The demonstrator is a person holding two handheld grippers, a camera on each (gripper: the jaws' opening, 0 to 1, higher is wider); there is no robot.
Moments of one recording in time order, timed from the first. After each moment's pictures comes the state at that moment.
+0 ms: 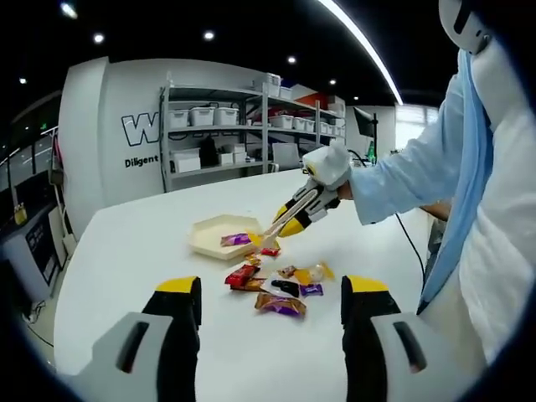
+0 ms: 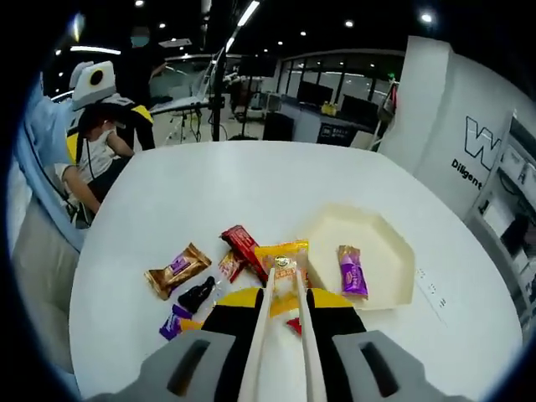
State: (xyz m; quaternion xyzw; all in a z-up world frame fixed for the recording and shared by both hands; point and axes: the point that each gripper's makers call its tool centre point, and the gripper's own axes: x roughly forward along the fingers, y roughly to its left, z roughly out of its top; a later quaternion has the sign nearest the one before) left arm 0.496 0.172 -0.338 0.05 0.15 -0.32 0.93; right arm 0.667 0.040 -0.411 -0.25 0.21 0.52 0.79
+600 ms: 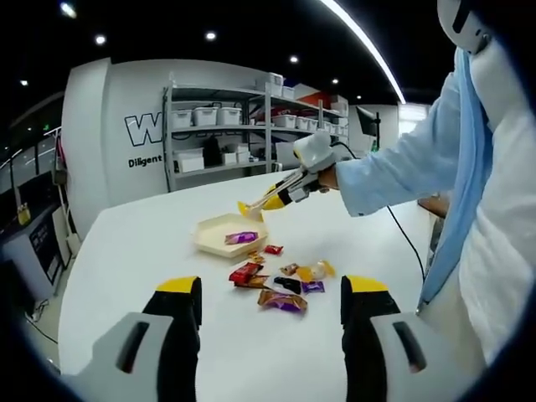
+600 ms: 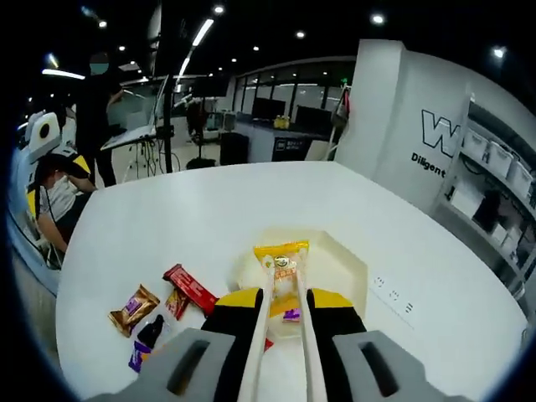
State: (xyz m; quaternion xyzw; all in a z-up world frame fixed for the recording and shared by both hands) left arm 0.489 0.180 -0.335 0.05 0.15 -0.31 0.94; right arm 0.734 0.039 -0.383 -0.19 0.20 0.45 0.85
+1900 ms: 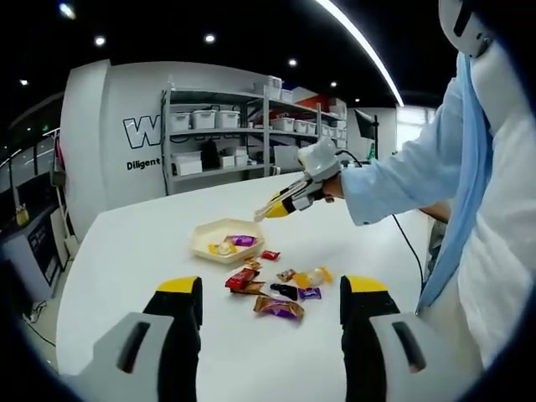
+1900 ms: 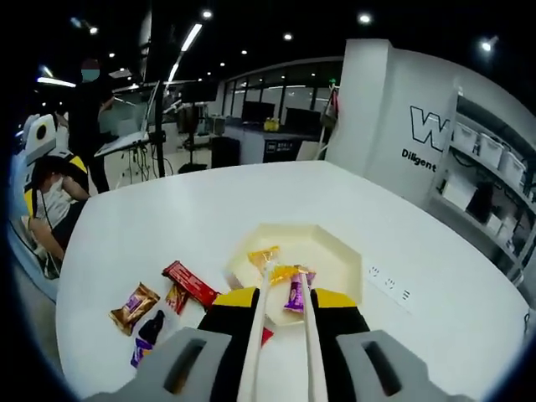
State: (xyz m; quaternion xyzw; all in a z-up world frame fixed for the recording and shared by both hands) left arm 0.491 0.172 -0.329 0.05 0.14 -0.32 0.94; right arm 0.712 0.022 -0.392 -0.18 0.20 0.44 0.86
